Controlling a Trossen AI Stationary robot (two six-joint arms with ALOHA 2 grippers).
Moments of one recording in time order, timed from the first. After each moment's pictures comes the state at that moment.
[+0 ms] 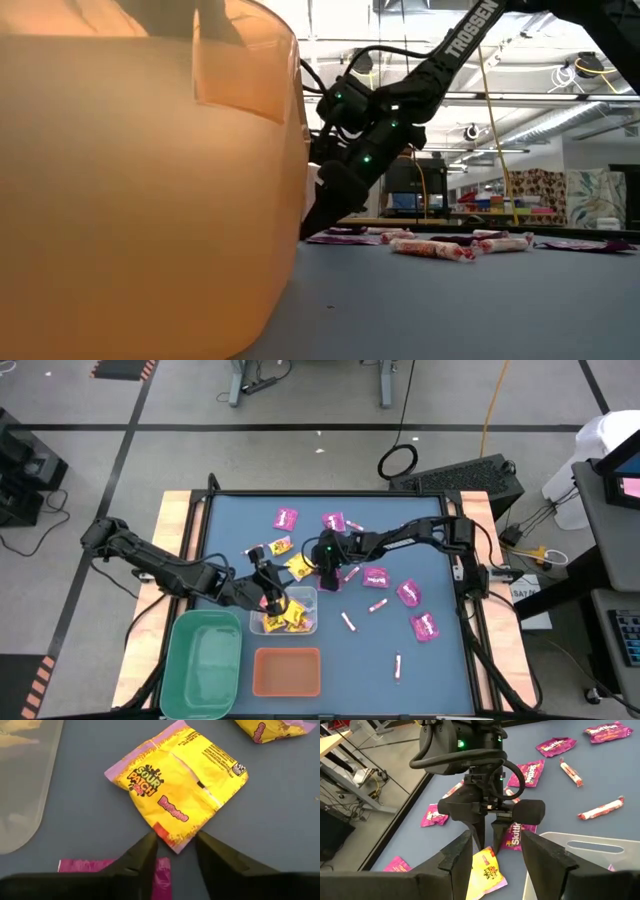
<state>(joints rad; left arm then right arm) -0.35 1.27 0.83 -0.23 -0.72 -0.15 -0.21 2.08 1.17 0.04 -0.14 -0.12</state>
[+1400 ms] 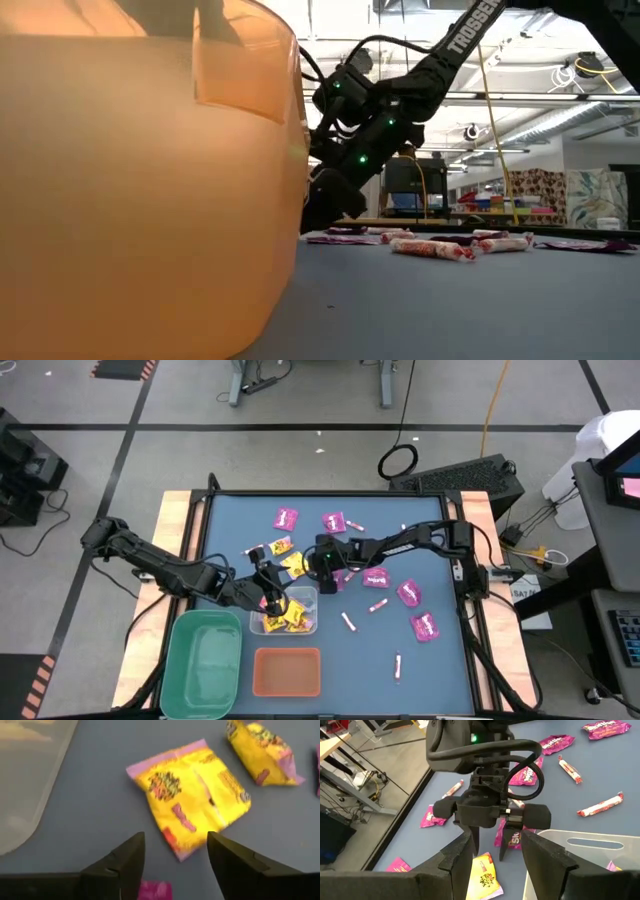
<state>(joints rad) -0.35 1.27 0.83 -0.23 -0.71 -0.12 -0.16 2.08 1.17 0.16 -0.06 -0.27</state>
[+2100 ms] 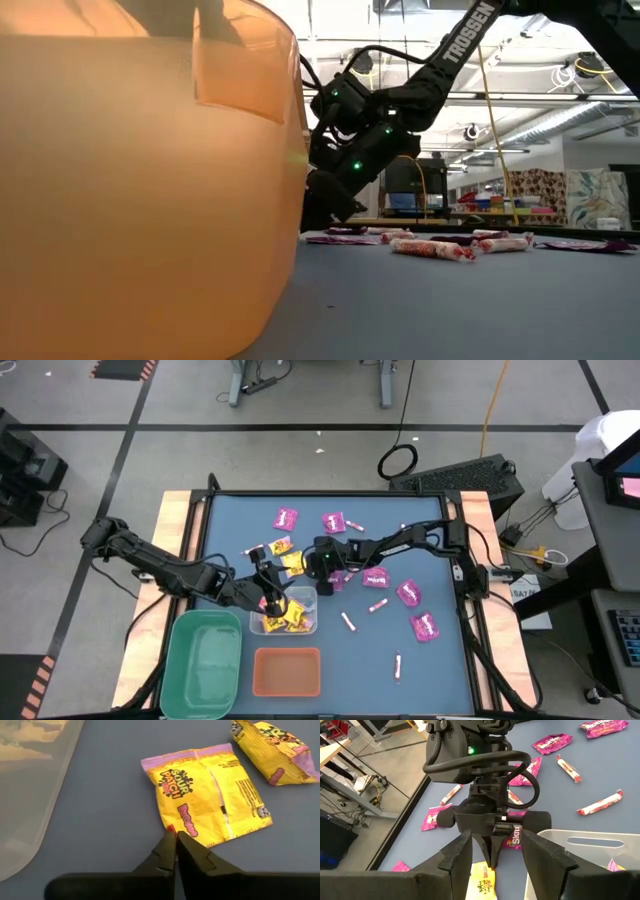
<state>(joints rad) -0.35 1.28 0.83 -0.23 -0.71 -0.09 -0.18 2.13 1.17 0.18 -0.07 -0.20</state>
